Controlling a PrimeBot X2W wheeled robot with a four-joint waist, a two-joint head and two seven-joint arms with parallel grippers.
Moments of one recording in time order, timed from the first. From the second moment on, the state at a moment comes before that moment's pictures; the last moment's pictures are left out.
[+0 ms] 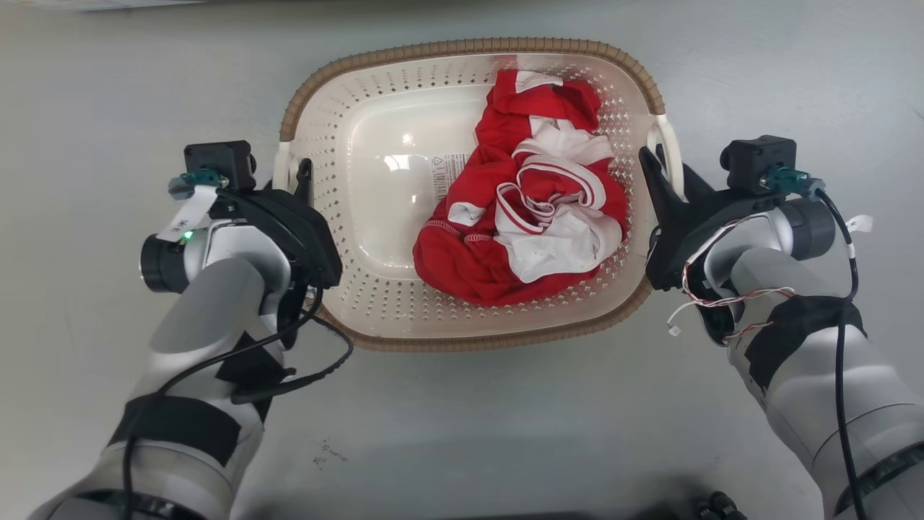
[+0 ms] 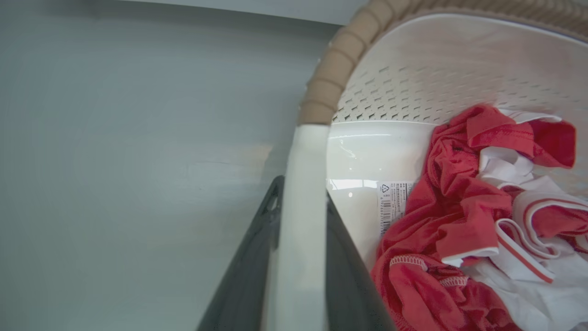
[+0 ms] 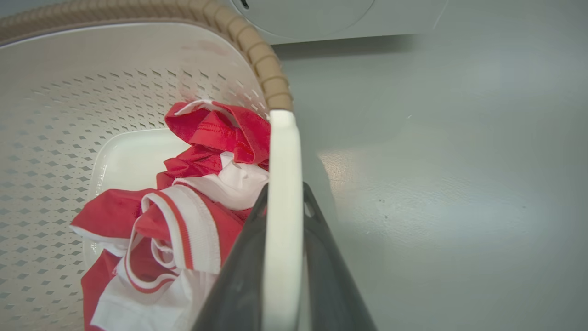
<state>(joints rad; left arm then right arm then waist) -1.02 0.01 -0.37 1.24 -0.61 -0.04 -0.14 -1.06 -0.11 0.75 1.21 0.70 0.13 -0.25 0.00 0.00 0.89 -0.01</state>
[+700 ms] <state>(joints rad) -0.98 0.03 -0.39 1.27 -0.61 -0.07 -0.16 -0.99 -0.12 0.75 1.20 0.71 0.13 -0.25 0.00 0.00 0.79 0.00</state>
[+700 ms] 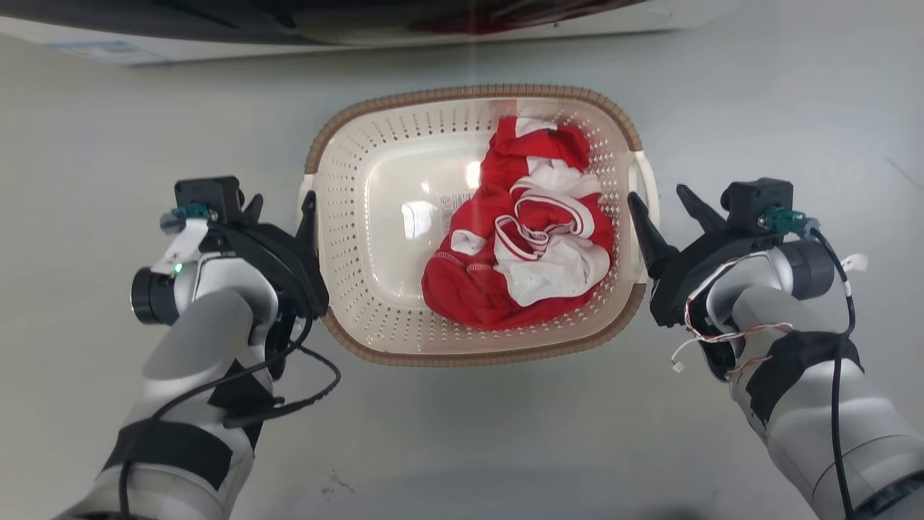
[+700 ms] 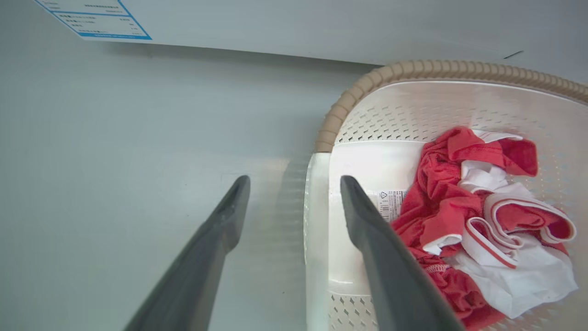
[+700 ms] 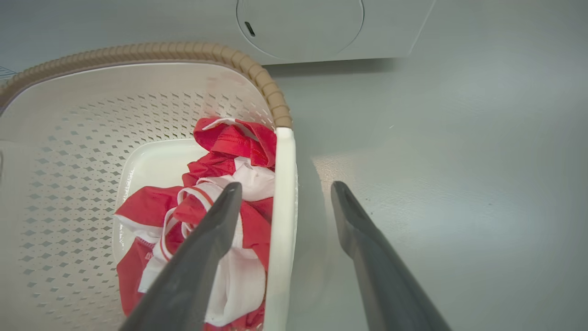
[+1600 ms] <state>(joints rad) -0.74 0.03 -0.42 1.19 -0.58 -0.09 -0.25 -0.70 -0.18 0.65 1.01 0.75 0.13 -0.25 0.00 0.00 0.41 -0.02</state>
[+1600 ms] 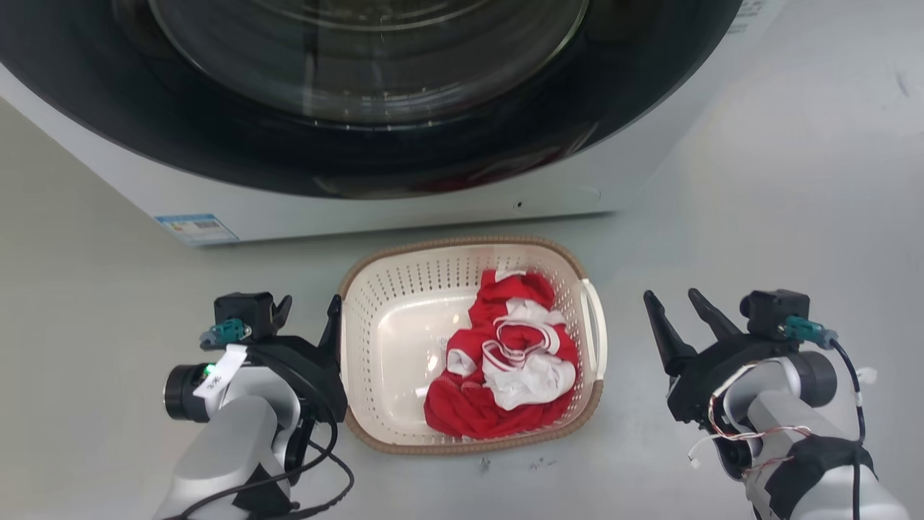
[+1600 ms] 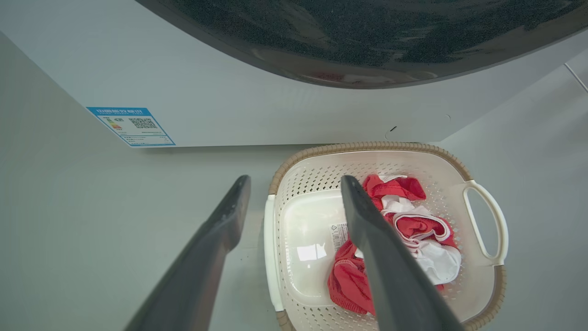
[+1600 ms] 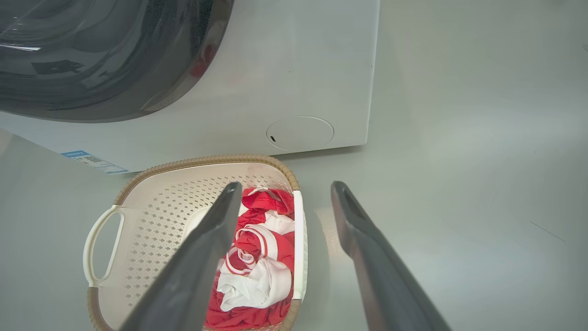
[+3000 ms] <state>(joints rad) -0.10 0.15 -0.33 0.23 -0.37 0.11 -0.25 -0.18 -0.28 0.40 0.30 0.52 -0.08 -0.25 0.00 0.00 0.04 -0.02</state>
